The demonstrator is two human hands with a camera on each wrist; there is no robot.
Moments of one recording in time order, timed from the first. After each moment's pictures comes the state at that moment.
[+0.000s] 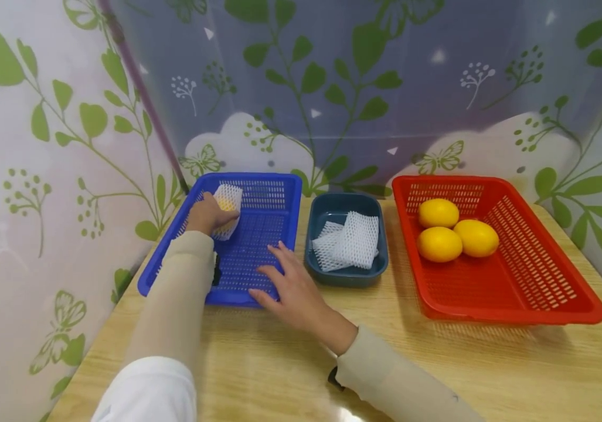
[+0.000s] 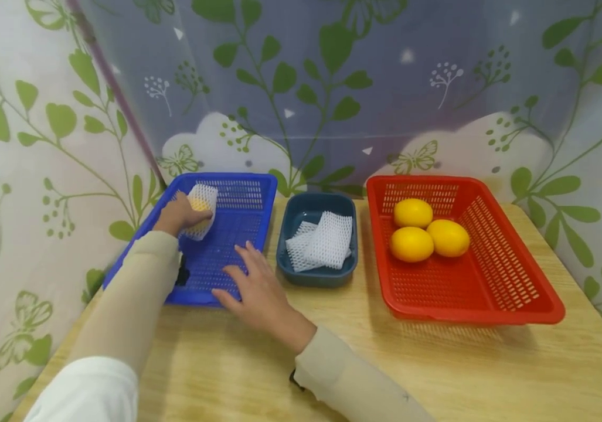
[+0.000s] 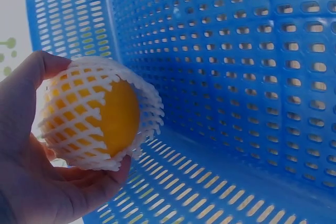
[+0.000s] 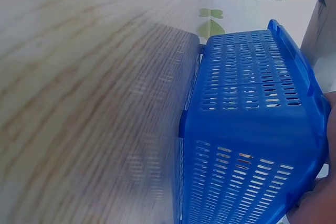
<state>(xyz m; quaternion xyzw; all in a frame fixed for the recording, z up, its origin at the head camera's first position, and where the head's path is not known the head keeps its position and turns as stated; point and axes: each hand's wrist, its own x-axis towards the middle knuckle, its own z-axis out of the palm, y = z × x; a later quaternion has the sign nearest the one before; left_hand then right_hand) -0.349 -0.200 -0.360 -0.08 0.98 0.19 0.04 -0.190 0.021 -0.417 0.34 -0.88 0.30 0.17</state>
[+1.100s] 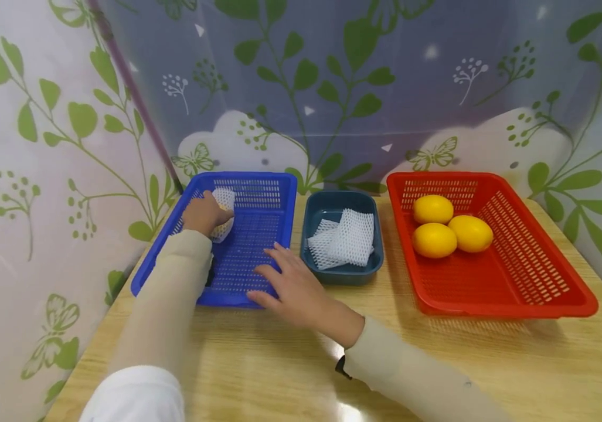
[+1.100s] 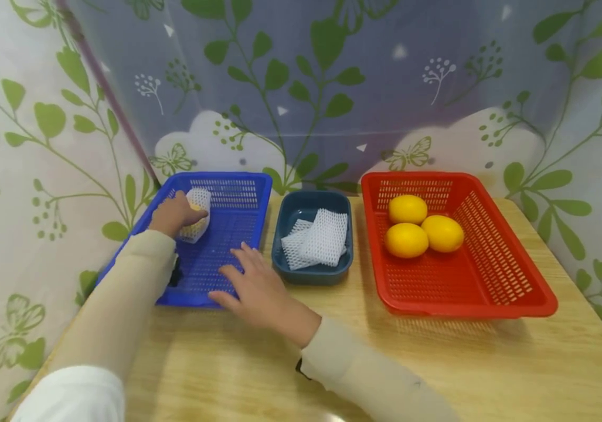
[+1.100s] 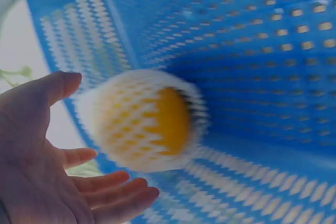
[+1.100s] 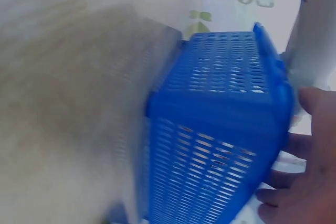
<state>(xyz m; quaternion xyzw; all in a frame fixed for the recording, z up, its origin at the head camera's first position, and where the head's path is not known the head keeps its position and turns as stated) -0.344 -0.186 -0.351 -0.07 0.99 0.11 0.07 -0.182 0.035 -0.389 0.36 -0.90 0.21 0.09</state>
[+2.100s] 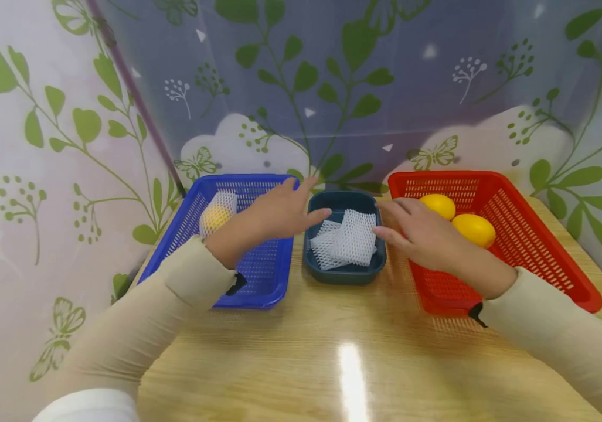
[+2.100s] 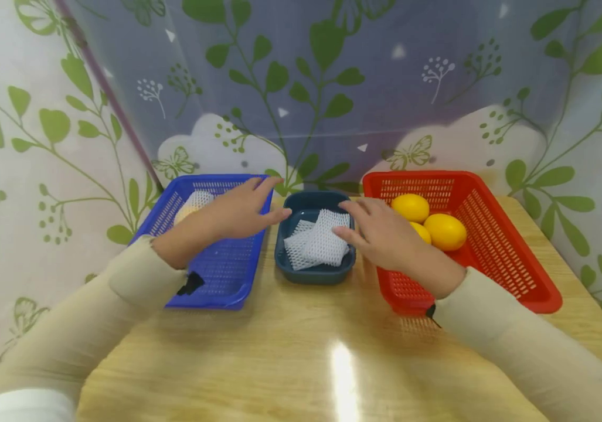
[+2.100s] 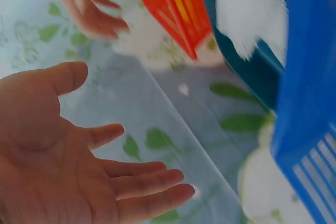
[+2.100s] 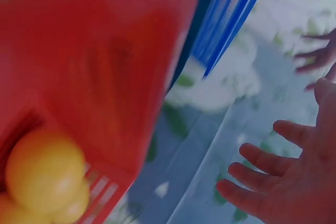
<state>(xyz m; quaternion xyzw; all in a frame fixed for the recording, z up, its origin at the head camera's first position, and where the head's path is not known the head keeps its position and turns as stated) -0.242 -0.050 -0.248 0.23 0.97 0.08 0.09 -0.207 0.216 -0.309 0.24 -0.96 0.13 0.07</state>
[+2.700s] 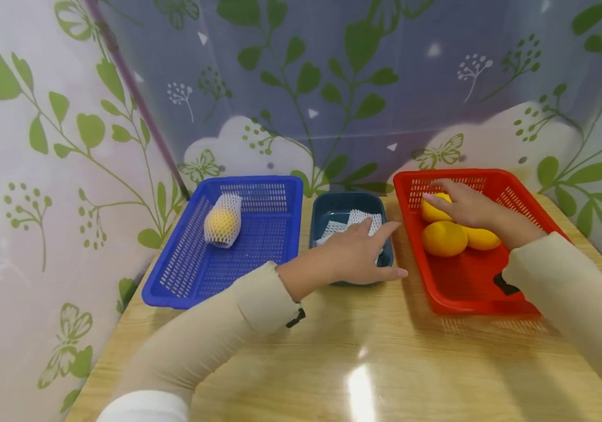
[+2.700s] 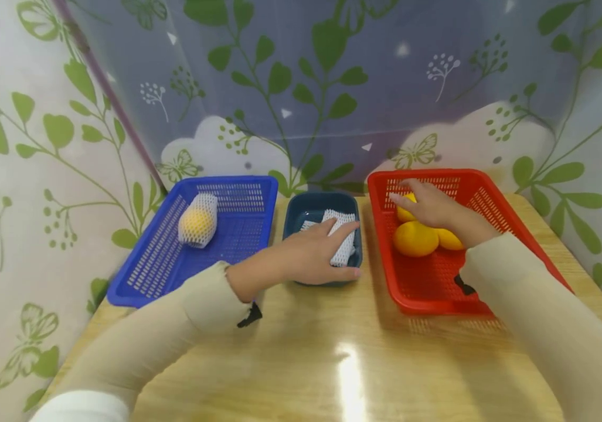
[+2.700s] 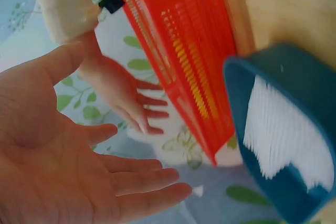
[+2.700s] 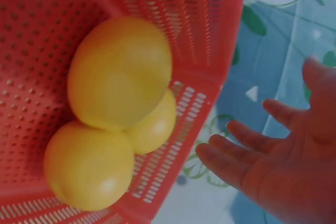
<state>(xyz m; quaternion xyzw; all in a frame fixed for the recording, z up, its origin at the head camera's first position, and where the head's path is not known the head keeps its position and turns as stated) -0.204 0.030 -0.290 0.33 0.93 0.06 0.15 -0.276 0.299 -0.315 0.13 -0.96 0.23 -0.08</state>
